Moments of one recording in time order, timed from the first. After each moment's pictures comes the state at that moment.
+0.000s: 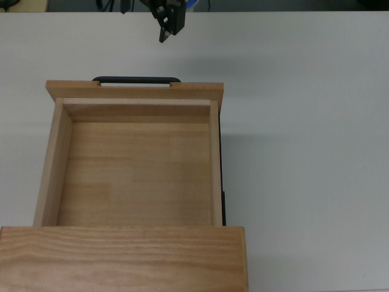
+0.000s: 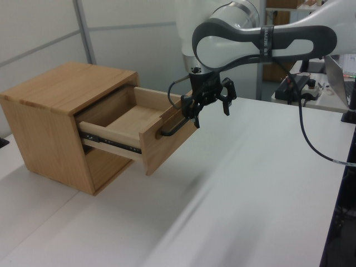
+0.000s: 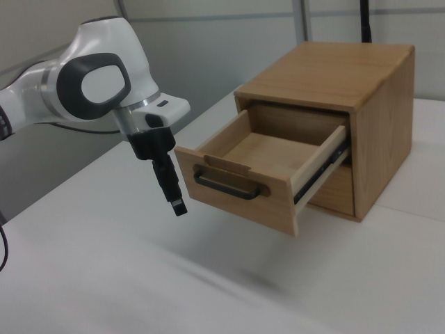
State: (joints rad) arm 0.05 -0.01 0.05 -1.65 -0.16 1.60 0.65
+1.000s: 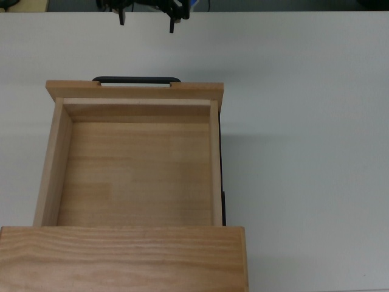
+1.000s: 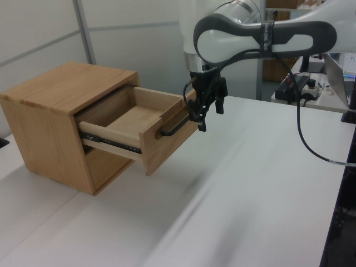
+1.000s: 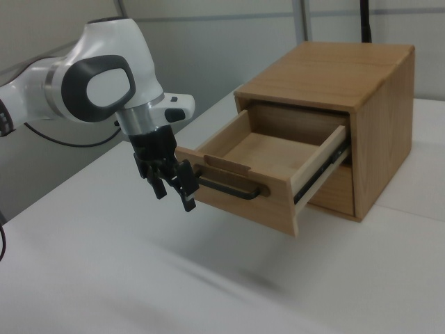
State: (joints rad) arm 0.02 -0.01 0.04 -1.65 -0.07 1.60 0.12
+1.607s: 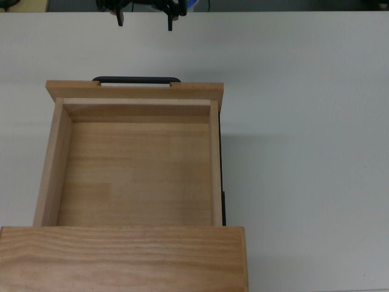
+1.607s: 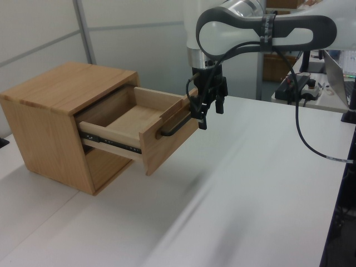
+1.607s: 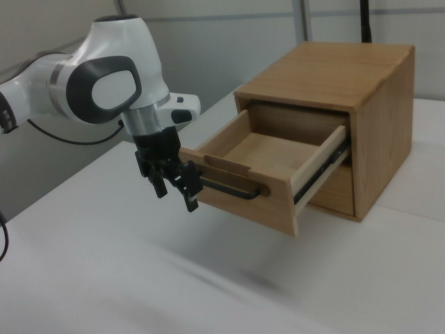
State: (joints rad) arm -0.01 -0.01 0.04 -1.65 -0.04 1.60 0.06
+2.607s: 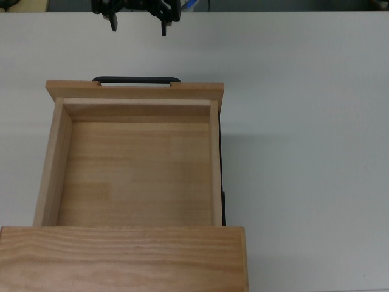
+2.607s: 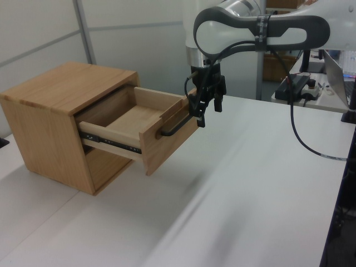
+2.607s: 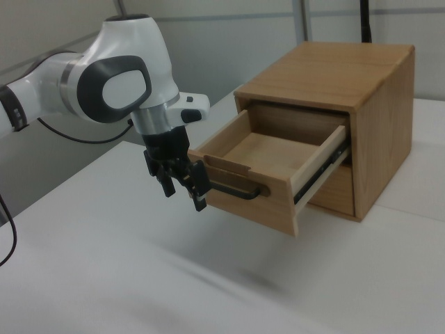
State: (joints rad) arm -0.02 0.02 0.04 -1.61 -0.04 1.60 0.06
